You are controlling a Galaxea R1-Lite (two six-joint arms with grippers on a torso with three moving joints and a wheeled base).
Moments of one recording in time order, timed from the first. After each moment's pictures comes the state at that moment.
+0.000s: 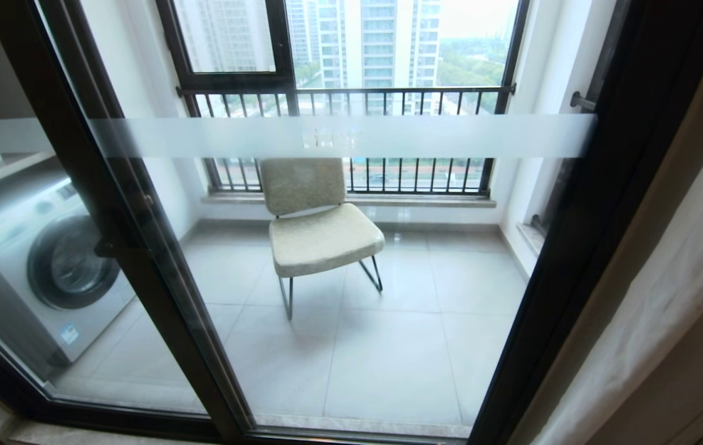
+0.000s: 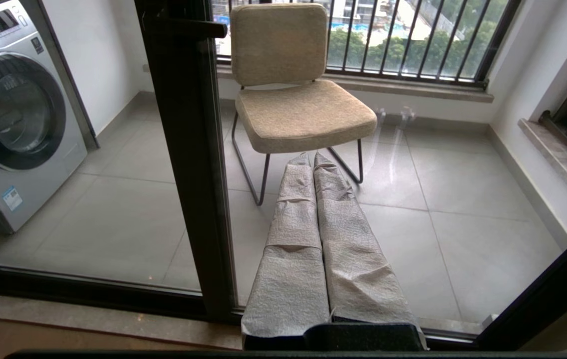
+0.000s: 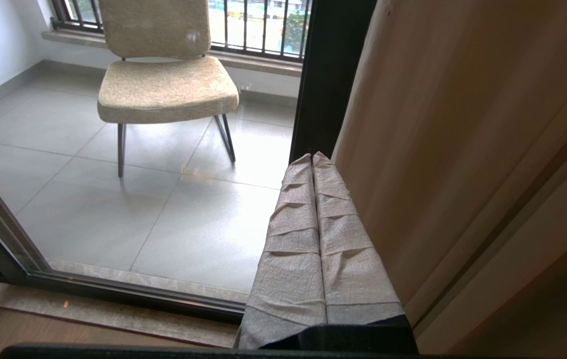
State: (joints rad) left arm 0.00 0.00 0.00 -0.01 0.04 -0.07; right arm 0.00 0.00 0.00 0.00 0.04 -0.11
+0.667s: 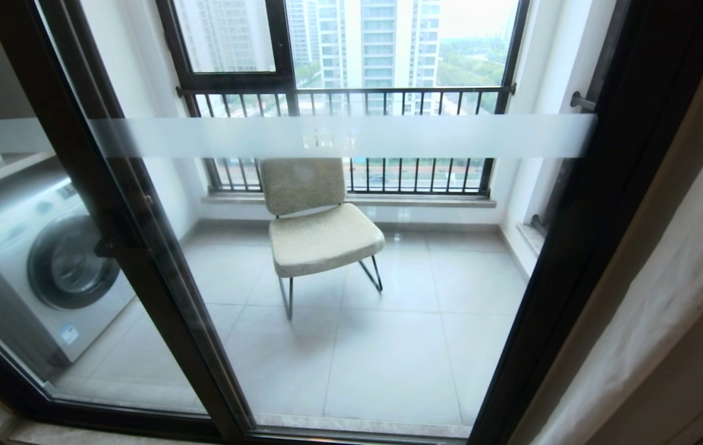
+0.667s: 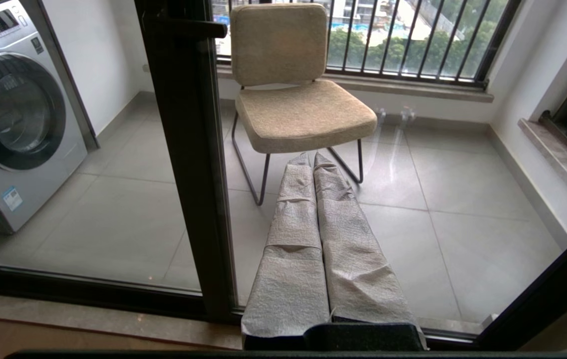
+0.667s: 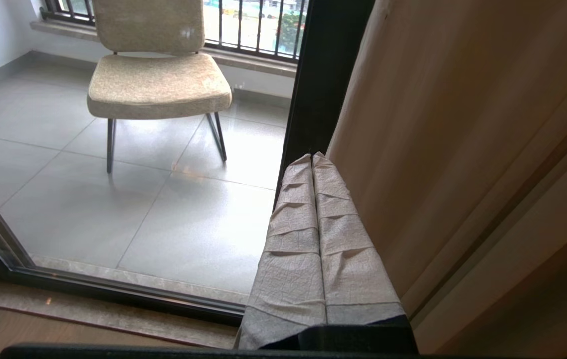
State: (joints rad) left arm 0.00 0.00 0.00 -0.01 0.04 -0.07; right arm 0.00 0.00 0.00 0.00 0.04 -0.15
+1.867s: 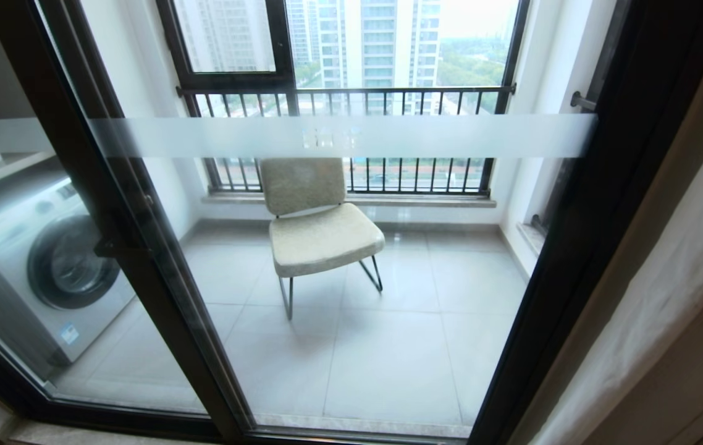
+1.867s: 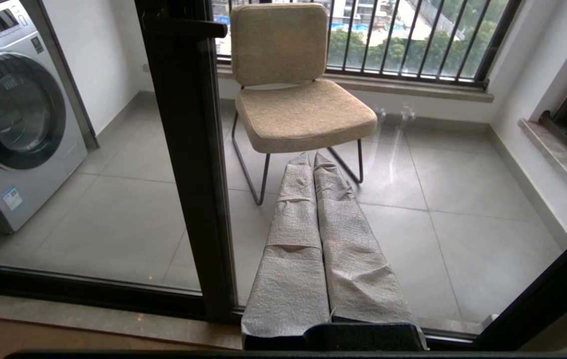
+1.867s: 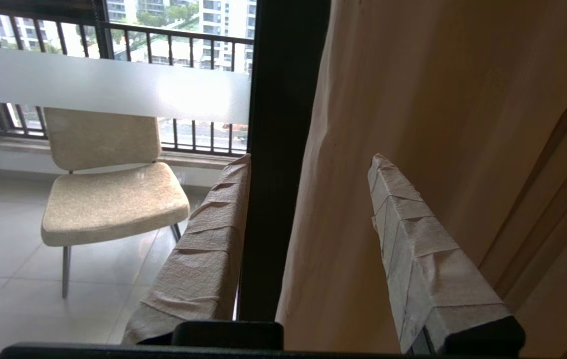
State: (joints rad) left arm 0.00 0.00 0.00 -0.01 0.04 -0.07; right arm -0.13 0.71 -0.66 -0.25 0.04 -0.10
